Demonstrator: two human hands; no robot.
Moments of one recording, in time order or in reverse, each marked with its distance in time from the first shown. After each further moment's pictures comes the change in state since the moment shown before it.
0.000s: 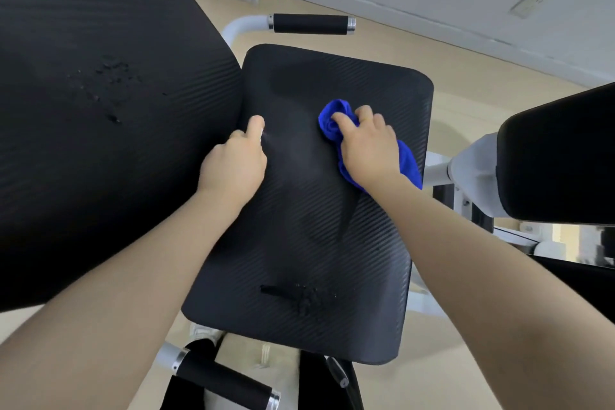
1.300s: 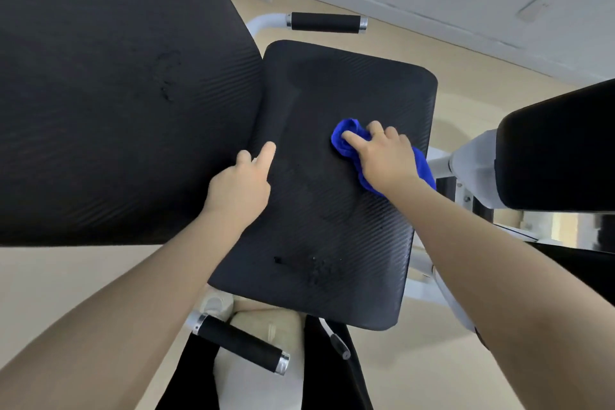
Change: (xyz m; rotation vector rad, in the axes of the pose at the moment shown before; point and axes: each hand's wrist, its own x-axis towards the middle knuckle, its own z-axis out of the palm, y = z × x) left_hand -0.068 -0.013 -0.010 0.108 -0.095 0.037; right_hand -0.040 0.005 -0.016 -0.126 -0.147 -0.138
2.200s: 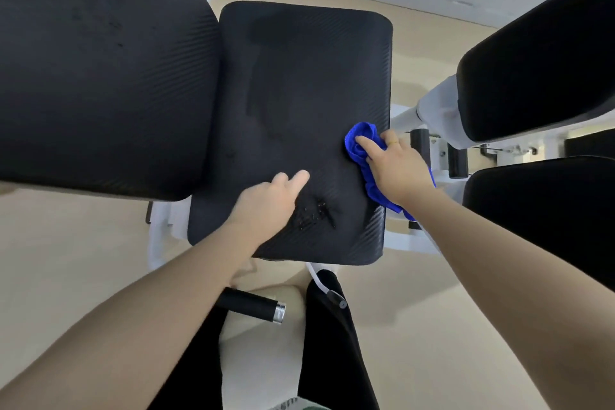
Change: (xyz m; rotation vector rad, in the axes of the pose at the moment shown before) left_hand -0.065 0.050 0.055 0.086 -0.151 0.376; right_hand -0.122 0.019 0.037 0.157 -0.074 0.184
